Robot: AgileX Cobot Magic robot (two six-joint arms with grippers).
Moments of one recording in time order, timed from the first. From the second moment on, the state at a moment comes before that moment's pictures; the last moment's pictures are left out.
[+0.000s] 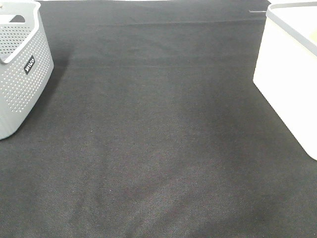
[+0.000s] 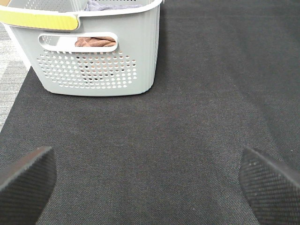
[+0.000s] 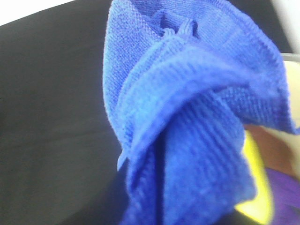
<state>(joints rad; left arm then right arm) -0.03 -0.01 -0.50 0.03 1.05 -0.05 -0.29 1.72 -2.02 0.38 1.10 -0.12</state>
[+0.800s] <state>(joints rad) -0.03 -0.01 -0.50 0.03 1.05 -0.04 -0.34 1.98 -2.02 0.20 1.15 -0.06</state>
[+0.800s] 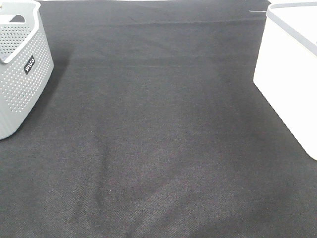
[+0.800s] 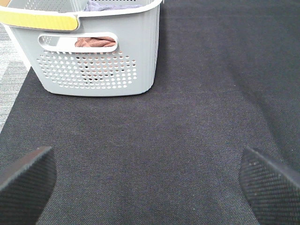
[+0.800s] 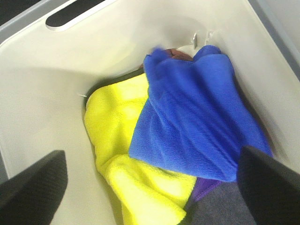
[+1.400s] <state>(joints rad) -0.03 -0.01 -0.50 0.03 1.05 -0.04 -0.09 1.61 -1.82 0.18 1.21 -0.04</state>
